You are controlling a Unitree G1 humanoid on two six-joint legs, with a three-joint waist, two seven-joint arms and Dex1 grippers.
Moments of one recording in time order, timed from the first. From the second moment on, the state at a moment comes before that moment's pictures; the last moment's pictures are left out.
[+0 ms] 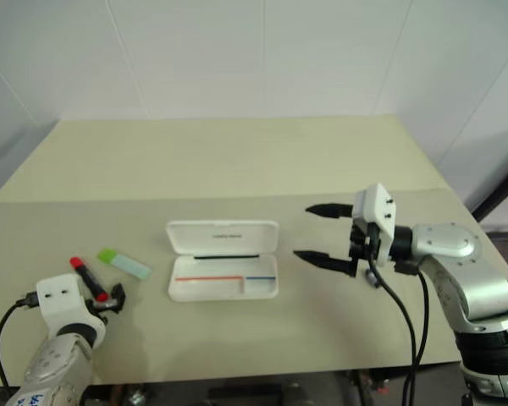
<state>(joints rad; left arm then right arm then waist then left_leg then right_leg) 0.11 0.09 0.42 -0.69 -0.18 0.88 0.21 -0.46 -0.78 -0.10 -0.25 0.56 0.39 1.10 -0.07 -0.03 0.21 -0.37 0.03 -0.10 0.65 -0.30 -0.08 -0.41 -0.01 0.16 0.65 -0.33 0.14</state>
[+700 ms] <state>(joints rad) 0.03 0.08 0.58 -0.68 -0.15 0.92 0.27 -0.45 -0.75 -0.10 -0.24 0.55 0.36 1.05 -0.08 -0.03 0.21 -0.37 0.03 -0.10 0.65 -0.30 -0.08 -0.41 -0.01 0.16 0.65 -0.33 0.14</state>
